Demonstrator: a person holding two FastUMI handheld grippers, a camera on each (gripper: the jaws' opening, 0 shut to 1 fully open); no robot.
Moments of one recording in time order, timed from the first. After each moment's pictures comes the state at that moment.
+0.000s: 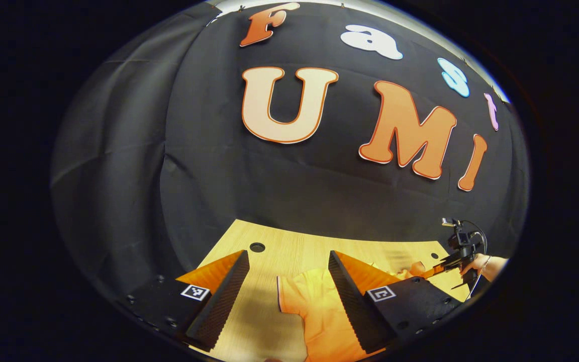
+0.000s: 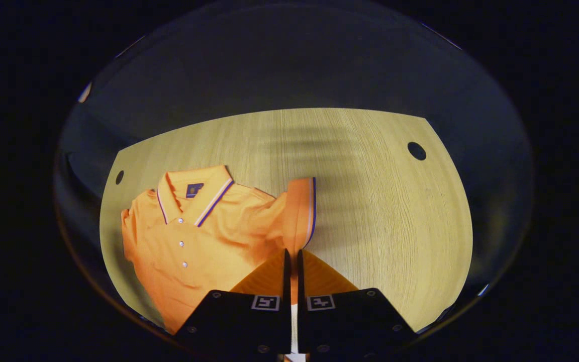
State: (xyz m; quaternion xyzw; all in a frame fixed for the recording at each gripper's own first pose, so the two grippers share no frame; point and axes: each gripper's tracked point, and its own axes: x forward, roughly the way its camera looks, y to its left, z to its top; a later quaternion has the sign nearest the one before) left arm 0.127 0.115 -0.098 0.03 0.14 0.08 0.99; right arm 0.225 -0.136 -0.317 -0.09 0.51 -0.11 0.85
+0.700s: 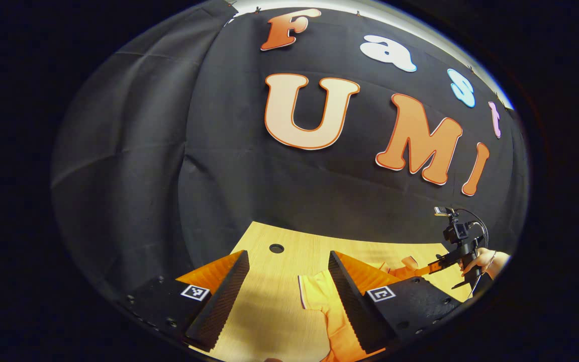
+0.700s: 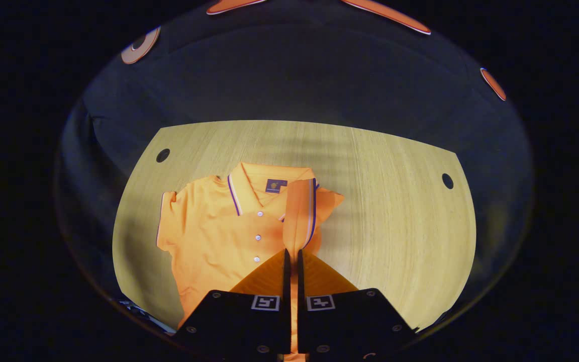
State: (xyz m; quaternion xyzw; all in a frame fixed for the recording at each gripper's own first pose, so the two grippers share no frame) left arm 0.089 0.184 -0.086 0.02 0.13 0.10 0.99; right arm 0.215 0.007 -0.327 -0.13 0.51 -0.04 0.85
